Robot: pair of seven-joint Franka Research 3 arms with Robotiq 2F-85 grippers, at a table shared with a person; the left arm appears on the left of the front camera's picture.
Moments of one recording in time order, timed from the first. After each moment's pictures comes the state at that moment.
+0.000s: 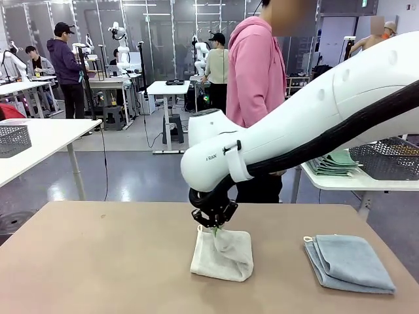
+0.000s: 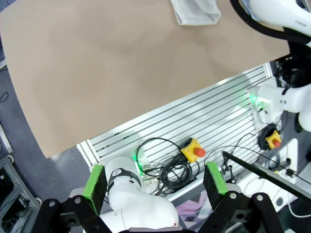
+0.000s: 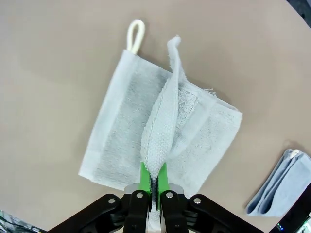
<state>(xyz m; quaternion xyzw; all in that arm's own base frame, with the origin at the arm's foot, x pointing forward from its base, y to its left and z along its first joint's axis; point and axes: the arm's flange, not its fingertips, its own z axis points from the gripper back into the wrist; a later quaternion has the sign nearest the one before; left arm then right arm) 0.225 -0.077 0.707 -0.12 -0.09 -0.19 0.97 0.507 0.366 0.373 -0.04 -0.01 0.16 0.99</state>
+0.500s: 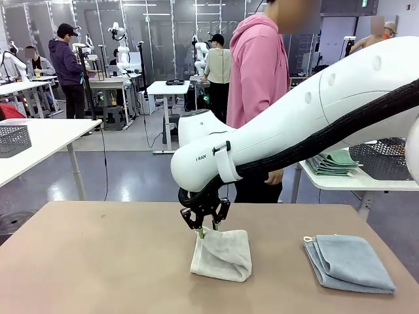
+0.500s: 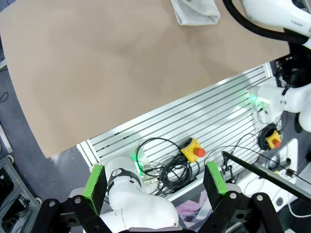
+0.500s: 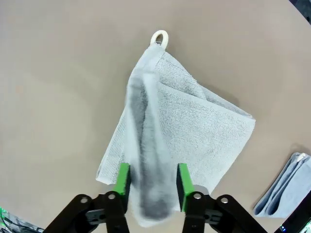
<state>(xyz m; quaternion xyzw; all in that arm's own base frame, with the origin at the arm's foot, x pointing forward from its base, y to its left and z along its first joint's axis) 0.225 -0.077 0.707 -0.12 -0.09 -0.19 0.97 0.507 0.381 0.371 -0.04 -0.01 0.16 0.99</state>
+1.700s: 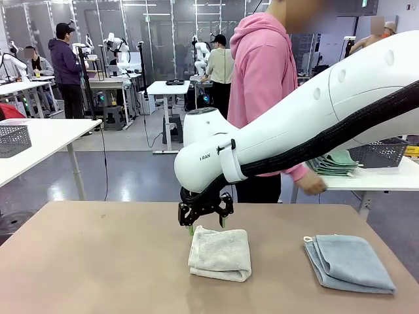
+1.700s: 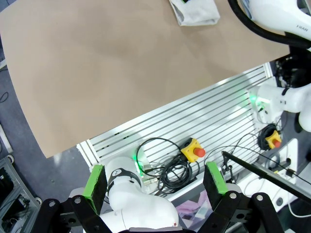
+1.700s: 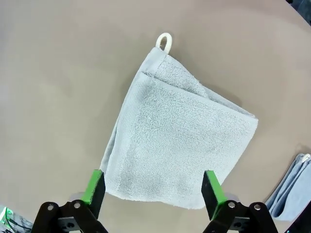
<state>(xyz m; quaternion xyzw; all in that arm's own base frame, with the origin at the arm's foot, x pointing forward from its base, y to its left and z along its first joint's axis) 0.225 -0.077 0.707 -0.12 -0.09 -0.19 0.97 0.500 0.376 0.379 -0.01 -0.03 0.15 0.99</state>
